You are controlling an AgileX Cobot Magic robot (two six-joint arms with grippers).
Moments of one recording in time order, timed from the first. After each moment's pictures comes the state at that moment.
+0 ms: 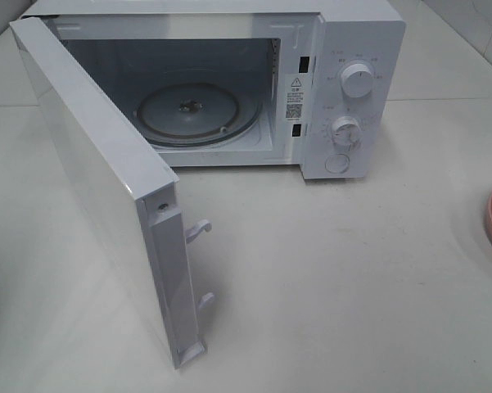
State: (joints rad) left arm 0.03 0.84 -0.22 -0.16 -0.25 0.20; right arm 0.16 0.00 -0.51 -0.11 1.04 0.11
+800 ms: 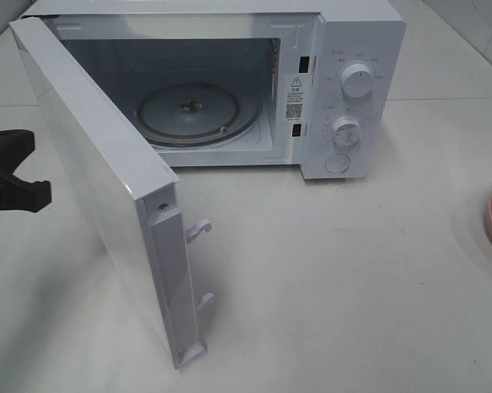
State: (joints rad) left arm -0.40 1.36 -0.31 -0.09 -0.70 0.13; right arm 0.16 0.00 -0.51 -0.11 1.04 0.11
